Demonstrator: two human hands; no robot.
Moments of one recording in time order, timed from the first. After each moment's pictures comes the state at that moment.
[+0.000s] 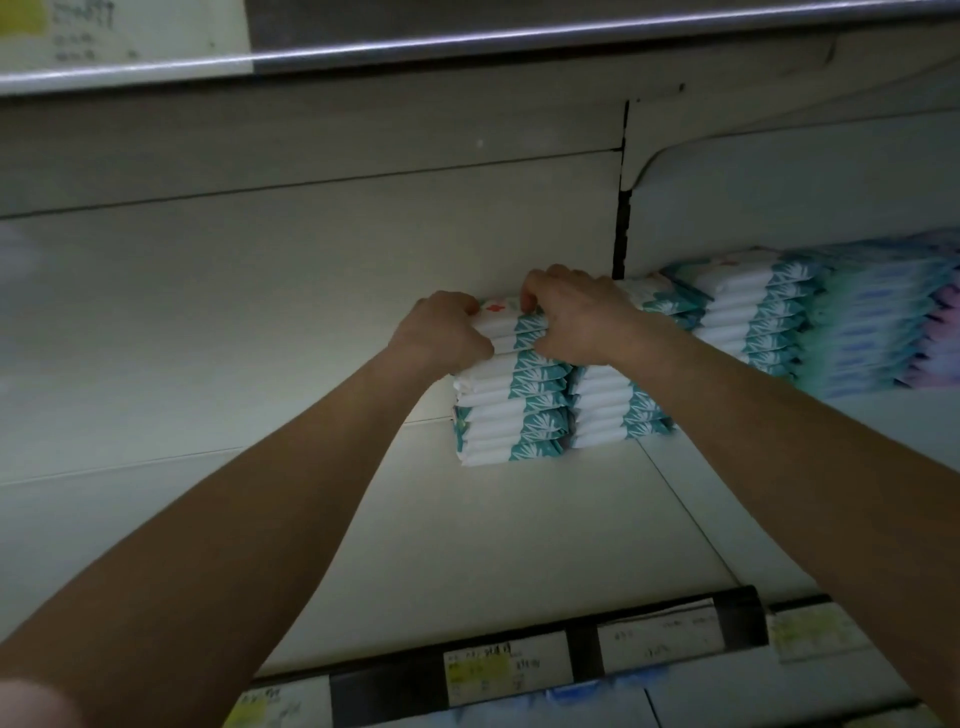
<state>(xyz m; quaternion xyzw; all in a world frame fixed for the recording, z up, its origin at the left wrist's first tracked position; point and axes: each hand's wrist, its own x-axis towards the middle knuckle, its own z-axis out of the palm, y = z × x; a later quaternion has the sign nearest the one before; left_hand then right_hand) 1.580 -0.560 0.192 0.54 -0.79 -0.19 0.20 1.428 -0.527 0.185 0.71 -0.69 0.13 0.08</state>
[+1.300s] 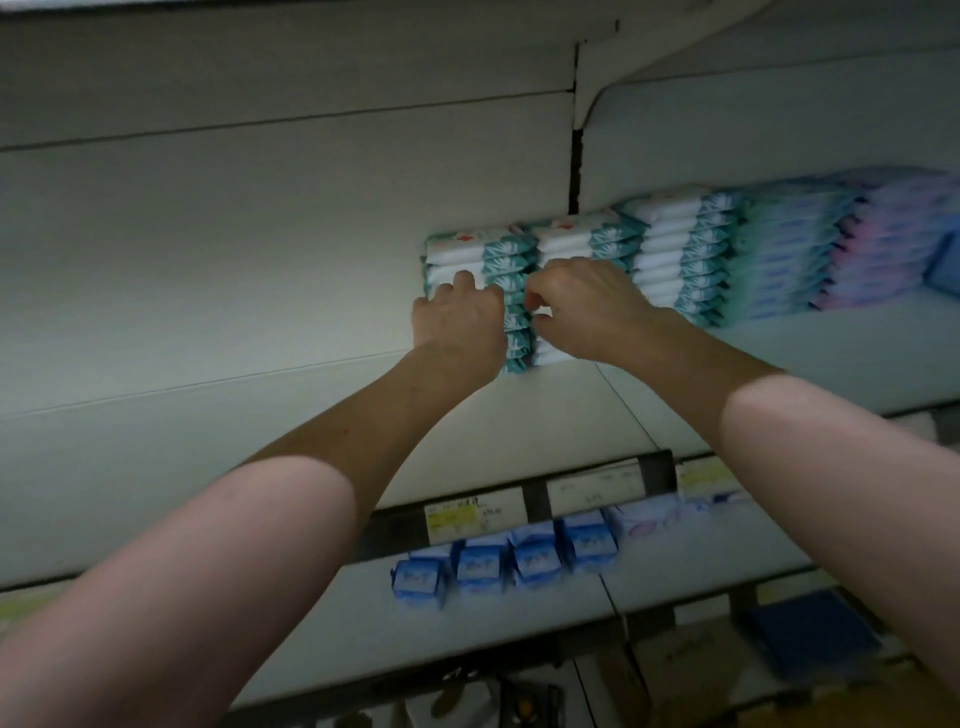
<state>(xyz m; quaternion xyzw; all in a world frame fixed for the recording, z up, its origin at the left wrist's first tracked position) 1.571 -0.461 0.148 0.50 -0.85 0.13 0.09 1.442 -0.419 0.158 0.71 -0.68 0.13 0.15</state>
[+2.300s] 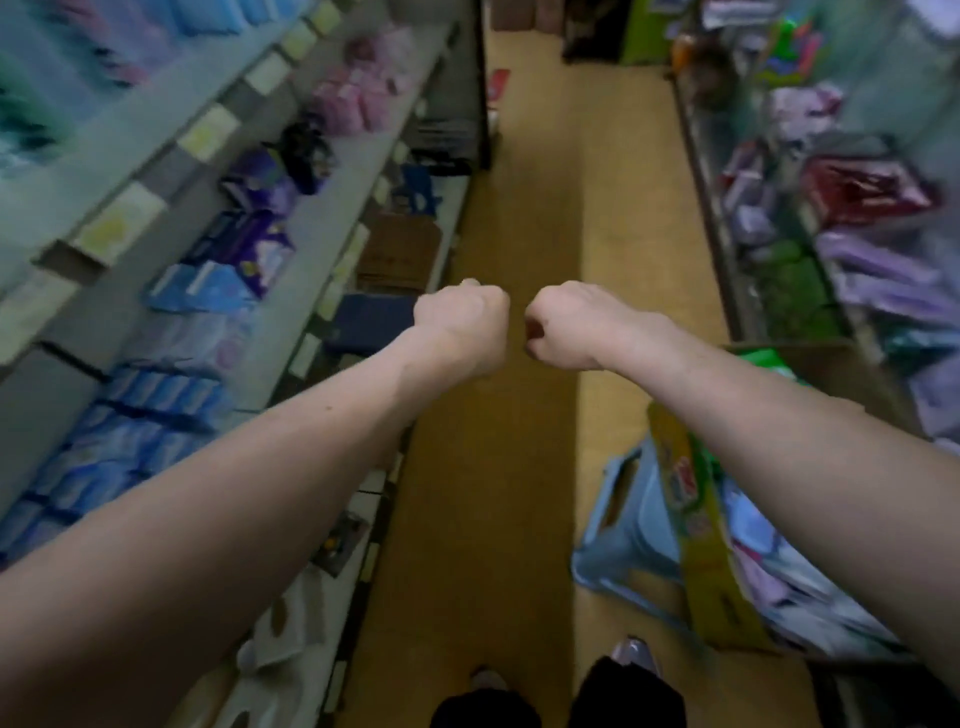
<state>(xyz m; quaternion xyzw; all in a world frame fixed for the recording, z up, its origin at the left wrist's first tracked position) 1.547 -0.035 0.005 -0.11 -0.99 0.03 -0.08 1.544 0.088 -0.001 0.15 -0.98 0.05 -0.13</state>
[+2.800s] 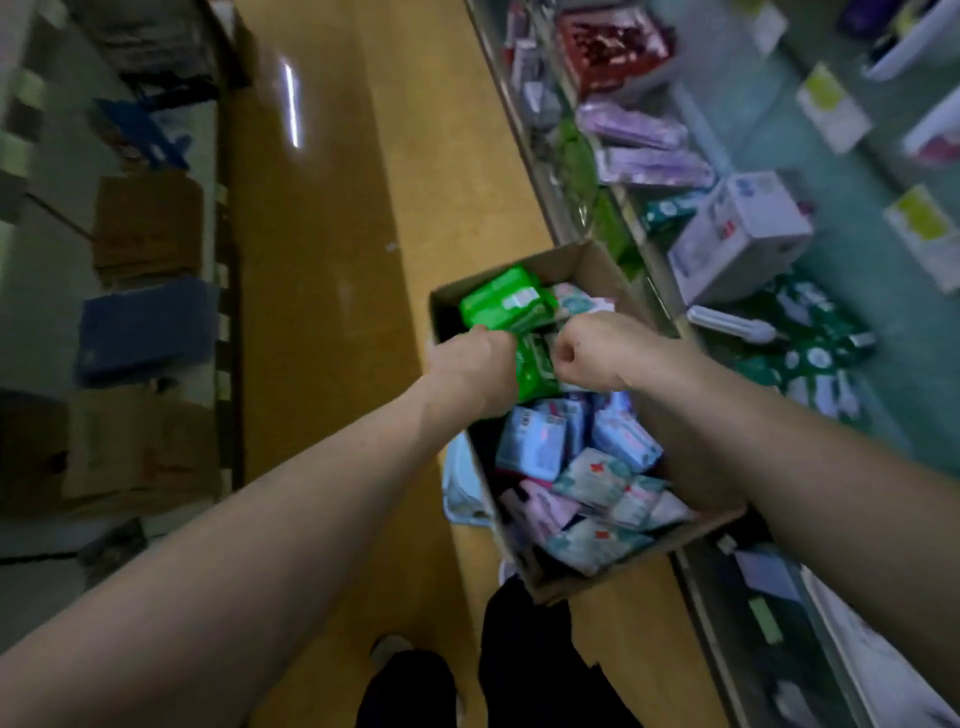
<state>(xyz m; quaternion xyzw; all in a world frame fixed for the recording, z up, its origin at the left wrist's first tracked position) 1.562 0.272 -0.120 -0.28 -0.92 -0.02 -0.27 1.602 0.412 -0.120 -0.08 -0.96 0.09 -0.25</state>
